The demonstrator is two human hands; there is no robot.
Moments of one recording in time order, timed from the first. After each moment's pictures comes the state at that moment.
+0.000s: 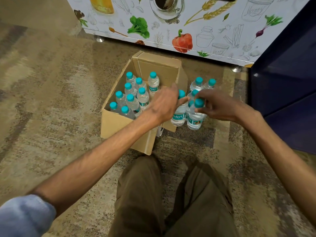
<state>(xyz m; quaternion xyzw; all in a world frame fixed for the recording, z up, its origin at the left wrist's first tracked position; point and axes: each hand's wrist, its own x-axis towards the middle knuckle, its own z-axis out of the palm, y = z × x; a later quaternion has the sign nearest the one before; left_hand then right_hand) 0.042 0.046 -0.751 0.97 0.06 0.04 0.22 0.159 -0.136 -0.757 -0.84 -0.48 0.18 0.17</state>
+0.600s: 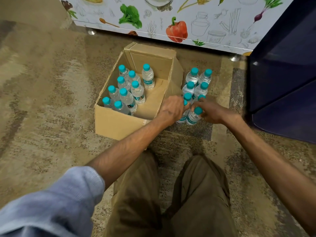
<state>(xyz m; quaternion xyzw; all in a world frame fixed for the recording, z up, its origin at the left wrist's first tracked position) 0.081 -0.003 -0.837 0.98 0.10 -0.13 0.06 0.168 -0.157 -0.855 -0.87 -0.41 0.27 0.08</state>
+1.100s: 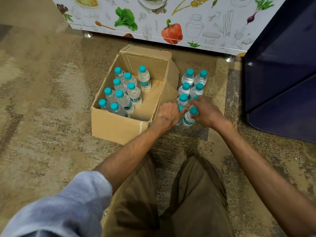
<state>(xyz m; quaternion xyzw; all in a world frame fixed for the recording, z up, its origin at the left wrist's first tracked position) 0.076 -0.011 -0.861 0.97 0.15 -0.12 0.11 0.146 -0.157 -0.845 -0.91 -0.33 0.20 0.12</state>
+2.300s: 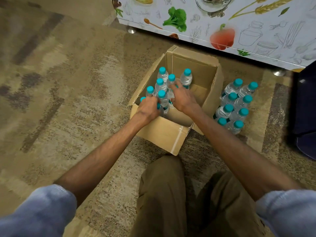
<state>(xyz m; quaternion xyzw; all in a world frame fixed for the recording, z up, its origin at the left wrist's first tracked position) -0.020 0.178 -0.831 0.93 0.27 -0.09 0.22 0.104 0.084 -0.858 -0.89 -0.42 0.13 0.12</state>
